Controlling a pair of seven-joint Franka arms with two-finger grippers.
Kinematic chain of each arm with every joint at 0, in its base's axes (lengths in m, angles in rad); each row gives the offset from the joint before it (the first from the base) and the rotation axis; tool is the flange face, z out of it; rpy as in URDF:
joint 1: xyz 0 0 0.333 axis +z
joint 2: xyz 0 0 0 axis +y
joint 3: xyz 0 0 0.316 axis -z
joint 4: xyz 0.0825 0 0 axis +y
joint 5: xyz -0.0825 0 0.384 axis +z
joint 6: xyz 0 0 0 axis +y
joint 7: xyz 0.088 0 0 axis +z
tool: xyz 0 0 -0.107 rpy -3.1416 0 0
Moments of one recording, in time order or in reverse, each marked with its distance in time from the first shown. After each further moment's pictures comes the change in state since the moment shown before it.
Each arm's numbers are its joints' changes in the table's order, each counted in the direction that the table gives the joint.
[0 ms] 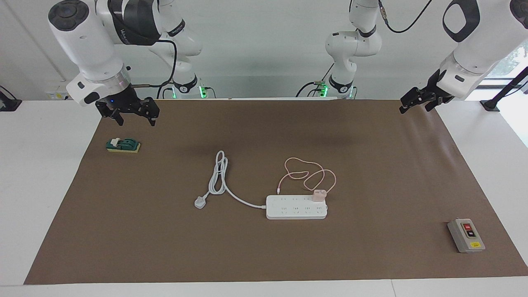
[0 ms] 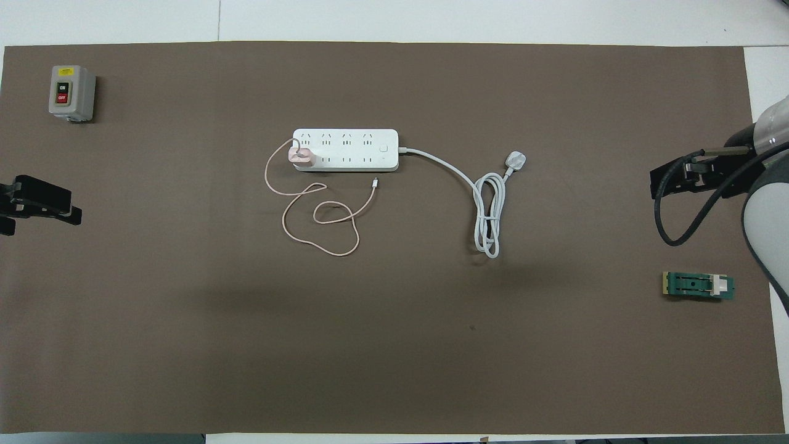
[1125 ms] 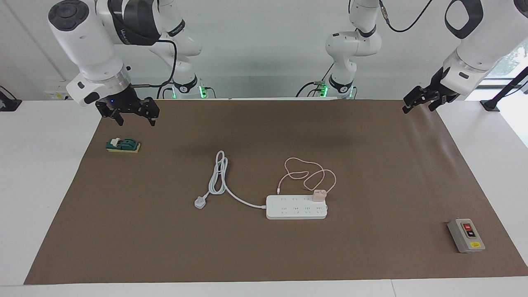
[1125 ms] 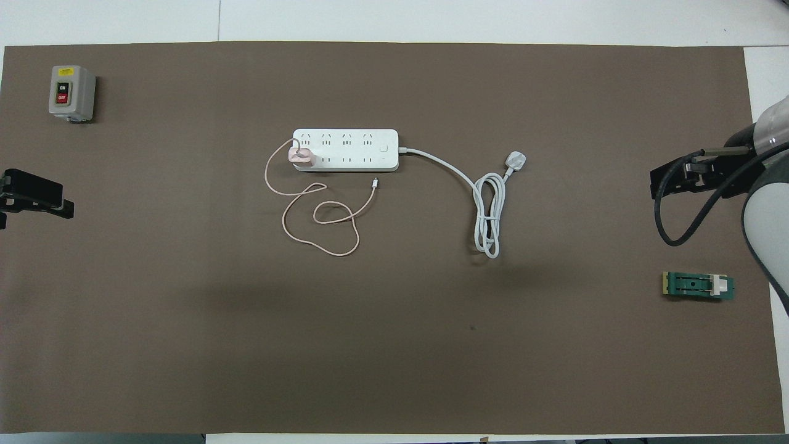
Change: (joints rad) left arm 0.051 0.001 0.047 -0.021 0.004 -0.009 0.000; right arm 0.000 0.000 0.000 0.000 0.000 0.000 0.000
